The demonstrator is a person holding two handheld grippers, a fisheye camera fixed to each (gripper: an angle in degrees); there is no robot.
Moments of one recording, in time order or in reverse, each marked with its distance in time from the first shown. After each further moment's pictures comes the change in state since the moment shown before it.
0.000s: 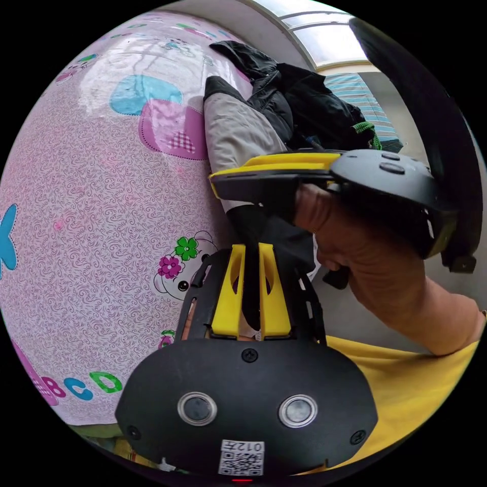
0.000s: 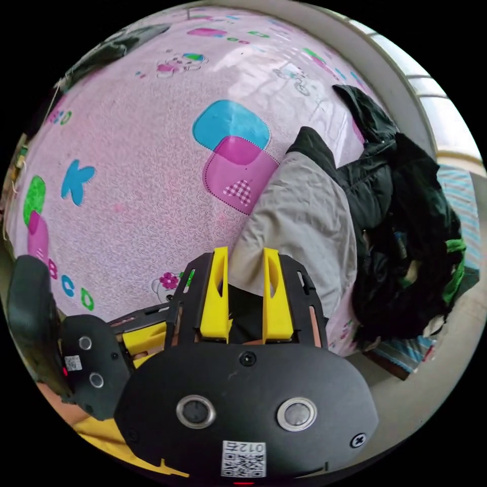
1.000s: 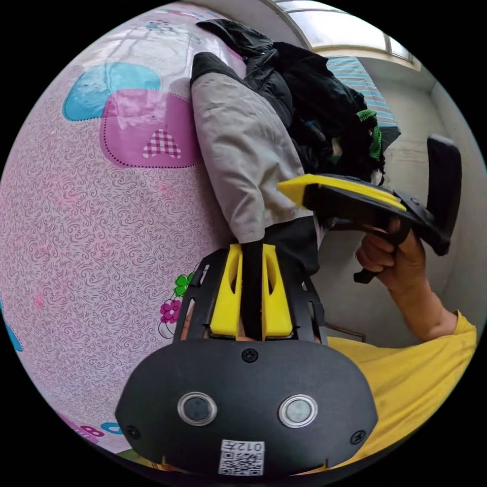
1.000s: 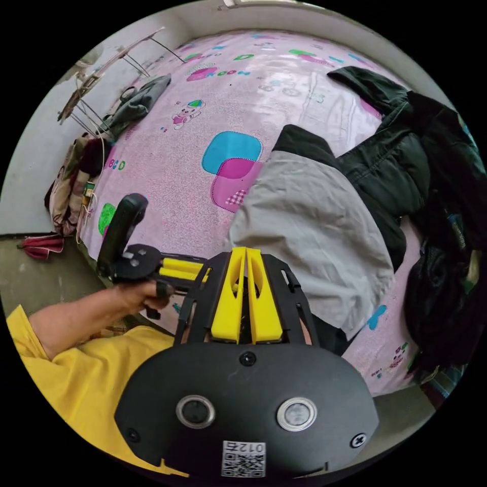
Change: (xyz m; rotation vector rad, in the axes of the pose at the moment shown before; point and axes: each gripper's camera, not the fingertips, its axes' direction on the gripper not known) left arm -0.013 -0.076 0.021 -0.134 0.059 0.029; right arm 0.153 0.060 0.094 0.216 -0.550 0.044
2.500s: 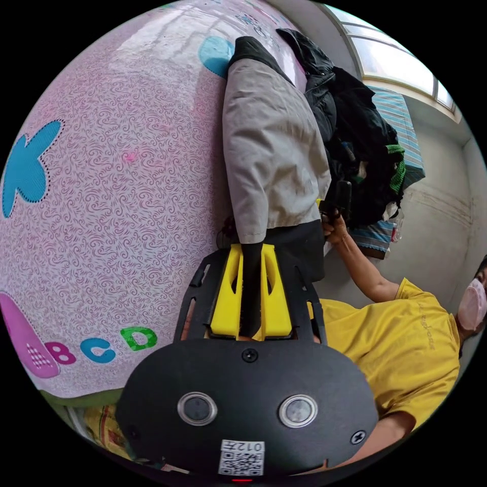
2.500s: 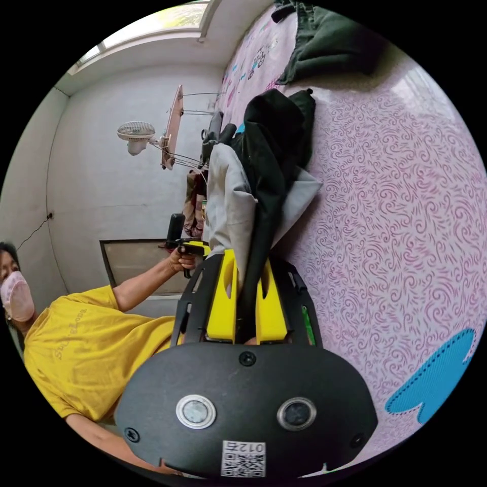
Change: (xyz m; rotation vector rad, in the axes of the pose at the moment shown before) left arm -0.036 0.162 -0.200 0.005 -0.068 -0.275; right arm 0.240 0.073 0.177 0.020 -0.993 0.072
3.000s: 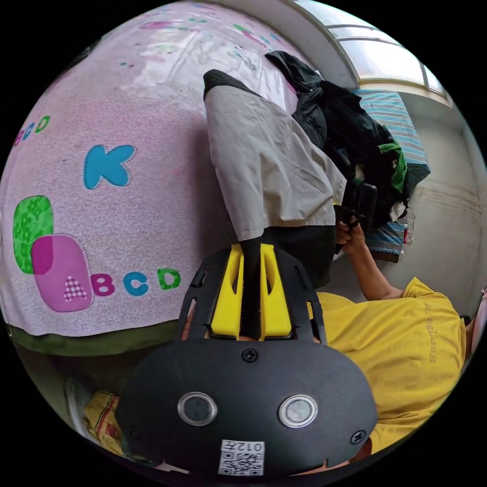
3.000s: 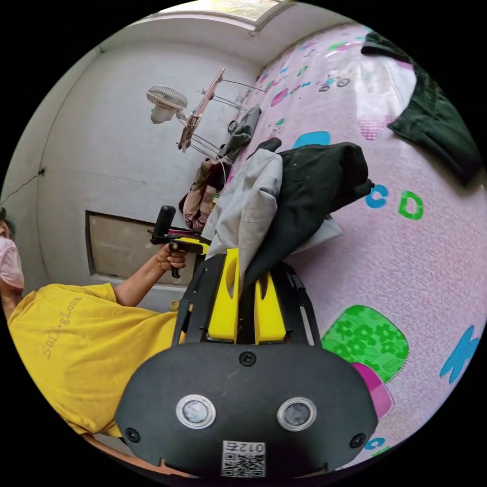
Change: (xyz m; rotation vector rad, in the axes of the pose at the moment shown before) left arm -0.031 0.160 -0.179 0.130 -0.113 0.033; right arm -0.194 -0.027 0.118 -0.003 0.104 -0.208
